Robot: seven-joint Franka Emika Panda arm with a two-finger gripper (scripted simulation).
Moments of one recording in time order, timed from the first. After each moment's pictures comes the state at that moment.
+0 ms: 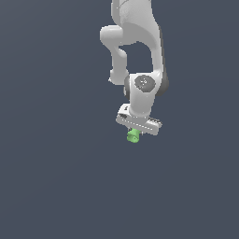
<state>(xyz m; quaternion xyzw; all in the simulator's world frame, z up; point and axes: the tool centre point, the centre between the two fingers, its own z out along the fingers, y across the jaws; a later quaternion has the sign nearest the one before) -0.034 0.082 0.089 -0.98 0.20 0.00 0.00</state>
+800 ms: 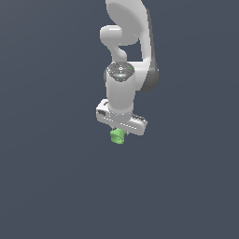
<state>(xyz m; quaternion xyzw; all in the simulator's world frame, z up) 0.007 0.004 0.155 -0.98 0.20 0.00 0.00</state>
